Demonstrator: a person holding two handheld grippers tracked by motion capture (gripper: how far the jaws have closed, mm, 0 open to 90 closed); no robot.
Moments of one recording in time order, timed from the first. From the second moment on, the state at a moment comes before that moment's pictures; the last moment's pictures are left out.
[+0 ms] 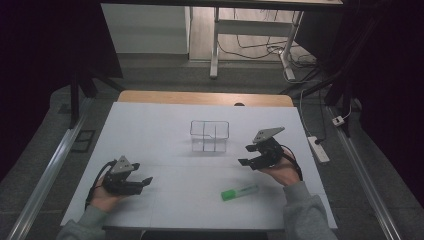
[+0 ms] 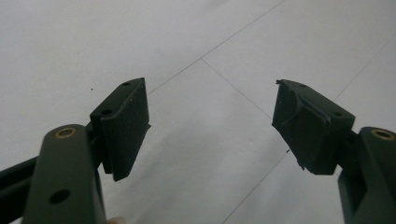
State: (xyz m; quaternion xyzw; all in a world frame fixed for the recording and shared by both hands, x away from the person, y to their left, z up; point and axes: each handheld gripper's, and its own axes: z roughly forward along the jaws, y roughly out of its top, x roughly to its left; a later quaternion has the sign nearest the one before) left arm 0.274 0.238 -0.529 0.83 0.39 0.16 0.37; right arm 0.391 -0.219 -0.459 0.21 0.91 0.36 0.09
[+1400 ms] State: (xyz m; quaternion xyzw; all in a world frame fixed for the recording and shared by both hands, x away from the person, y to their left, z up) left arm 0.274 0.237 -0.528 0.83 0.39 0.17 0.37; right arm 0.359 -0.204 -0.465 0.08 0.95 0.31 0.00
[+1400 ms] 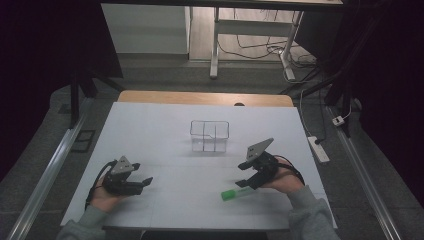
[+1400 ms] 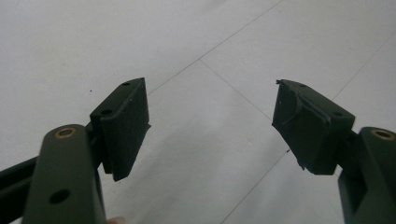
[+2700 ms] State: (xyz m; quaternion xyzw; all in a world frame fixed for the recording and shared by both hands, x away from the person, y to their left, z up) left arm 0.273 0.237 -0.528 0.83 0.39 0.17 0.37; right arm 0.337 -0.165 -0.498 -0.01 0.98 0.20 -0.02
